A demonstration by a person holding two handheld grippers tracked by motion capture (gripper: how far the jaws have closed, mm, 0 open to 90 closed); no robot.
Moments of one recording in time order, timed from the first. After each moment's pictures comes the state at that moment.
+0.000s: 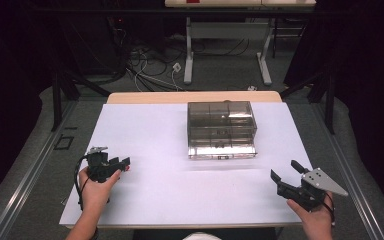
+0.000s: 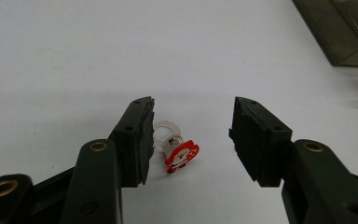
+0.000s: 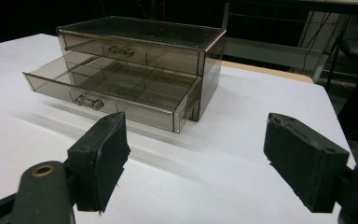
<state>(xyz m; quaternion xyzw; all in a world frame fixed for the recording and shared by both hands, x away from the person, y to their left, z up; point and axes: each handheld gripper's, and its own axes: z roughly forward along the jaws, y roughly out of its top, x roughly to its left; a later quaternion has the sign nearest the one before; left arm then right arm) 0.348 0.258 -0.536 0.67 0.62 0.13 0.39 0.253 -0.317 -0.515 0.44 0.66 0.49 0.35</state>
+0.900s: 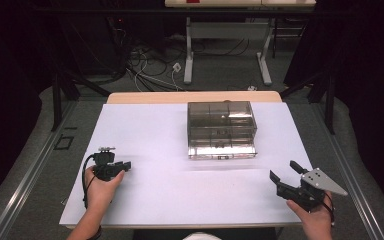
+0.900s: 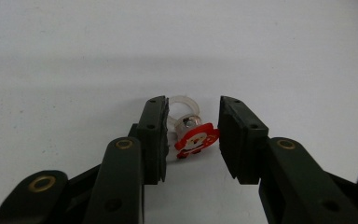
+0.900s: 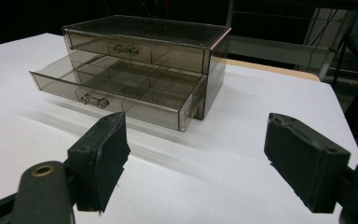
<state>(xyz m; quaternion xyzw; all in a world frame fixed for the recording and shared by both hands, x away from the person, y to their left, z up) 0.361 0.248 -0.550 0.69 0.64 0.12 0.32 0.252 -0.316 -0.516 0.44 0.66 0.50 0.34</state>
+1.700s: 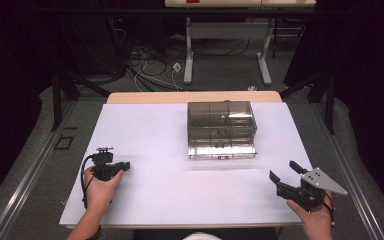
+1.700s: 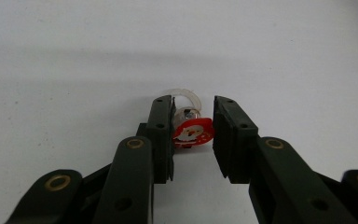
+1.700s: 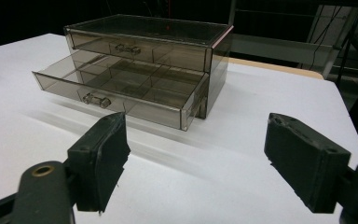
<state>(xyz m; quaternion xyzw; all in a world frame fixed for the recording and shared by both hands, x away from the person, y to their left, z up) 0.361 0.252 -0.549 0.68 0.65 0.10 0.32 0.254 -0.317 -0.516 0.44 0.67 0.50 0.33</state>
